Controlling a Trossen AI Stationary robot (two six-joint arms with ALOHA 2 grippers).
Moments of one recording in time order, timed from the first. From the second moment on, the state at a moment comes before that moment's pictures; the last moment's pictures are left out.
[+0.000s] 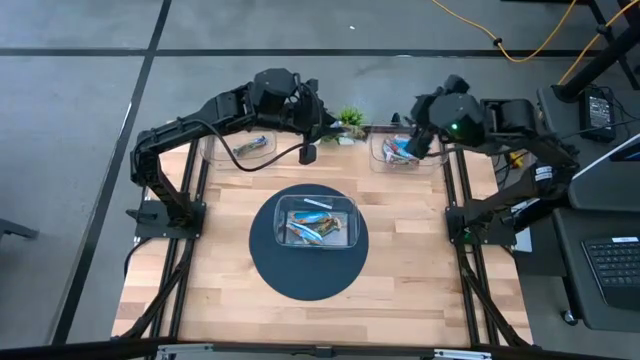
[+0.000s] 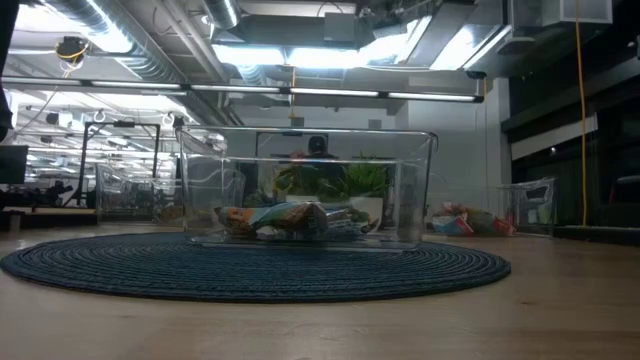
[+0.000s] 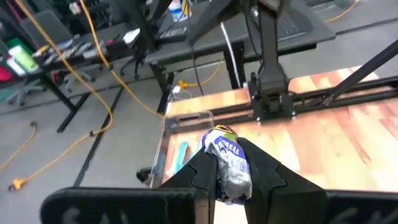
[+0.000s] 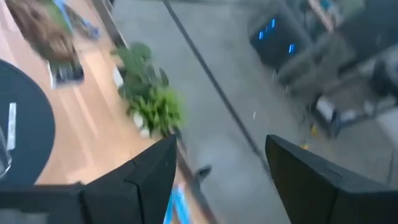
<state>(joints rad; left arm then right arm) 0.29 1.64 1.93 -0.65 0.14 0.32 -0.10 1.39 1.99 -1.38 0.73 -0.07</state>
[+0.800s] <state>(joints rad) 0.48 1.41 1.93 -1.40 -0.16 0.18 -0.08 0.90 1.19 -0.80 0.46 0.08</state>
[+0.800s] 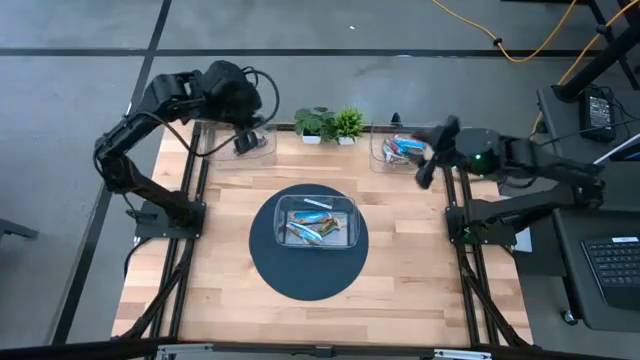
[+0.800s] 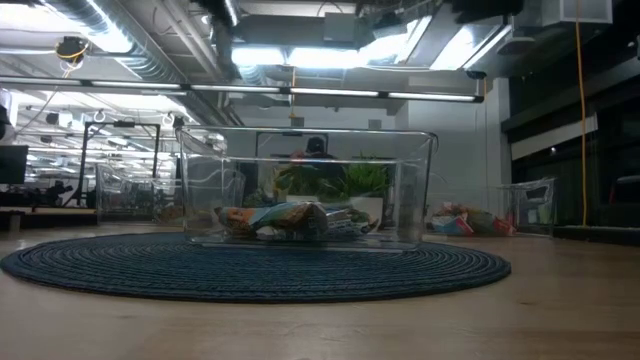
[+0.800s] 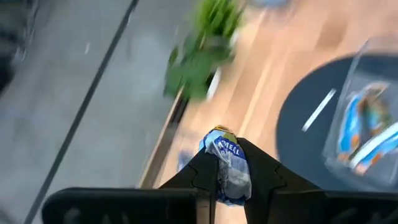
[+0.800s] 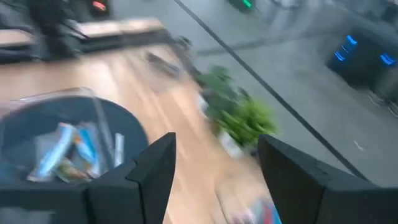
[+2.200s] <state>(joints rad) 1.03 1.42 1.18 -1.05 -0.17 0.21 -0.08 0.95 1.02 -0.46 0.10 -0.13</state>
